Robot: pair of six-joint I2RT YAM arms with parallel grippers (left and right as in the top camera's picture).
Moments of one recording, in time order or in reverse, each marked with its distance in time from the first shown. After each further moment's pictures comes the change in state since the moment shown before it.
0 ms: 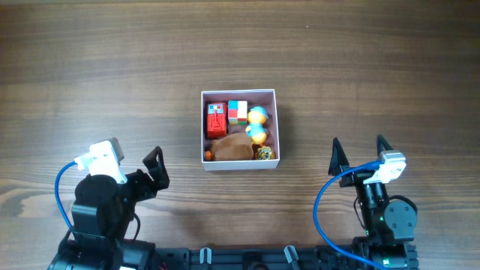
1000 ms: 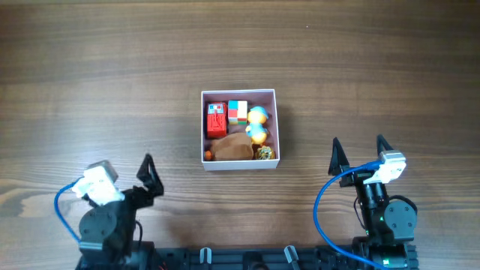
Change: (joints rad) left arm 0.083 -0.367 -0.322 0.230 -0.046 0.062; right arm 0.000 -0.001 0.000 0.000 0.000 0.000
